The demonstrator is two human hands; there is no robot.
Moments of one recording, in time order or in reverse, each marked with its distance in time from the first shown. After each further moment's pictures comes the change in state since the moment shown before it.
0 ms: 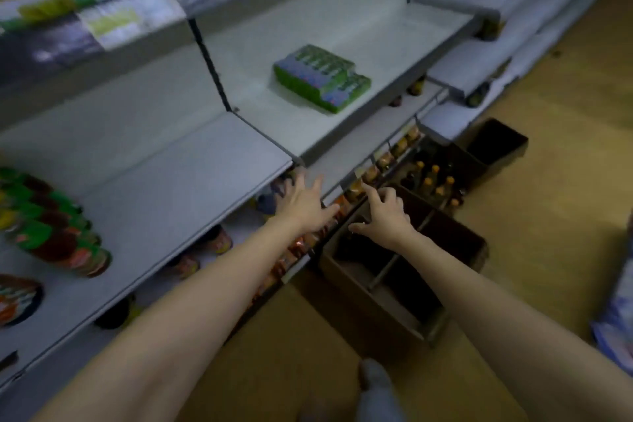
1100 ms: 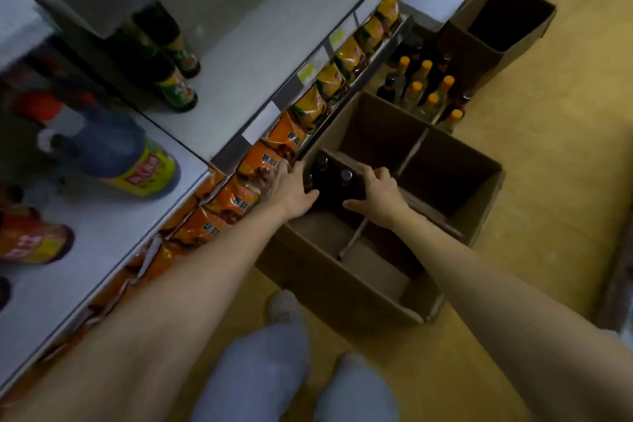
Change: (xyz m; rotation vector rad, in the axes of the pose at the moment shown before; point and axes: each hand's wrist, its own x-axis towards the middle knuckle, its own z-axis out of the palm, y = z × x) left_hand 0.261 0.004 0.323 -0.102 -0.185 -0.044; right_hand 0.230 0.230 0.213 0.098 -0.095 0.169
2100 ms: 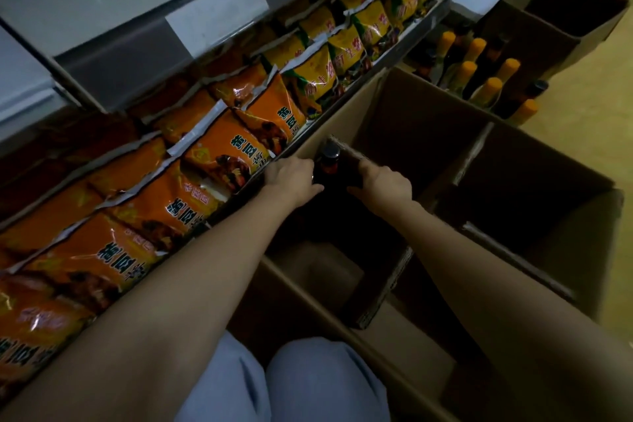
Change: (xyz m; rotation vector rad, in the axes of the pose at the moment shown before) left_hand 0.223 -0.052 0.159 0.357 0.212 0.163; right_hand 0.222 0.071 0.136 -0.372 0.156 -0.110
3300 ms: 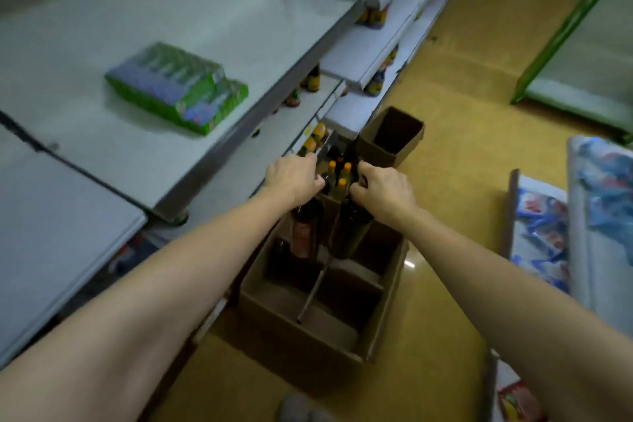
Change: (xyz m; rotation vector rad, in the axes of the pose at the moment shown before) left_hand -0.229 0.119 -0.552 -0.069 0.153 0.221; right_hand -0.324 -0.013 -0.522 0.203 0.277 0.094
